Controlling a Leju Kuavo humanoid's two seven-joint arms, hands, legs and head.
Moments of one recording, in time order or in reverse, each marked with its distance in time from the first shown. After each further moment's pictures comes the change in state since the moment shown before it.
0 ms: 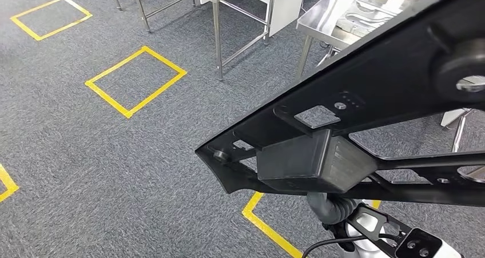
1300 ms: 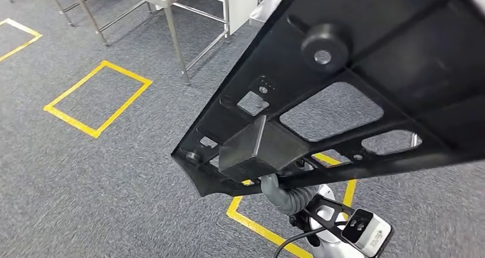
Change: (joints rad) left arm 0.020 -0.011 0.009 0.000 0.039 -0.016 -0.010; right arm -0.046 0.111 0.105 0.181 0.063 -0.040 0.000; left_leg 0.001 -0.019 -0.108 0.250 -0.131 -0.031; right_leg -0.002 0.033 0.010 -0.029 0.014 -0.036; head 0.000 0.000
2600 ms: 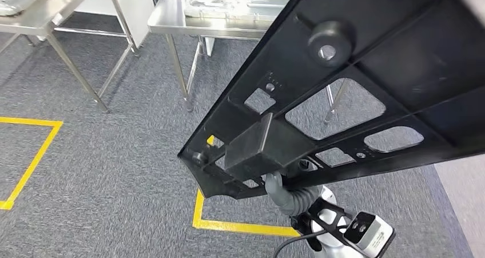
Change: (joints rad) left arm 0.016 -0.015 0.041 0.000 0.031 -0.014 -0.007; right arm 0.033 -0.009 -0.003 -0.013 -0.018 -0.041 0.003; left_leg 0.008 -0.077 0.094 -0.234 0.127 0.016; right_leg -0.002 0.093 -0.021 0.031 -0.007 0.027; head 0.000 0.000
